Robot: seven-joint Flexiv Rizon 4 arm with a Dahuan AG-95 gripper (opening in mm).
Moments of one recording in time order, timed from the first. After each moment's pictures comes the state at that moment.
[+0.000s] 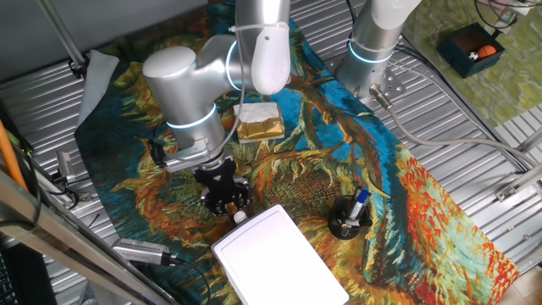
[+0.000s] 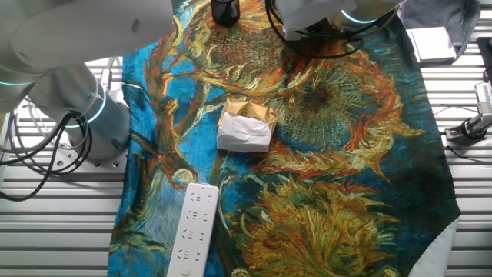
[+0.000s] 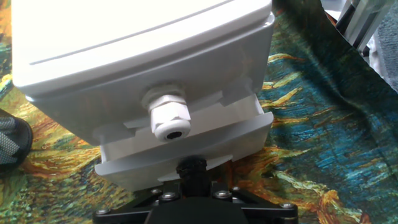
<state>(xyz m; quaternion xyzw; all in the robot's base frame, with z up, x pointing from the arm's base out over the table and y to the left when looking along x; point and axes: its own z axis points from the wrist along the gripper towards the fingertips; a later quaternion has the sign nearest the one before) 0.553 0.243 0.069 -0.62 0.75 0.19 0.14</state>
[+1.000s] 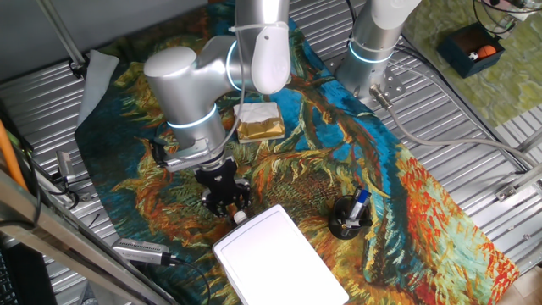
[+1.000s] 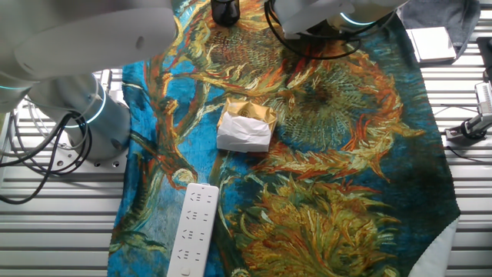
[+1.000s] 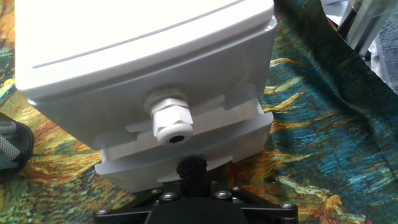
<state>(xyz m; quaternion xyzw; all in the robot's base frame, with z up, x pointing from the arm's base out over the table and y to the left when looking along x) 0.552 0.248 0.068 -0.62 0.75 0.19 0.14</state>
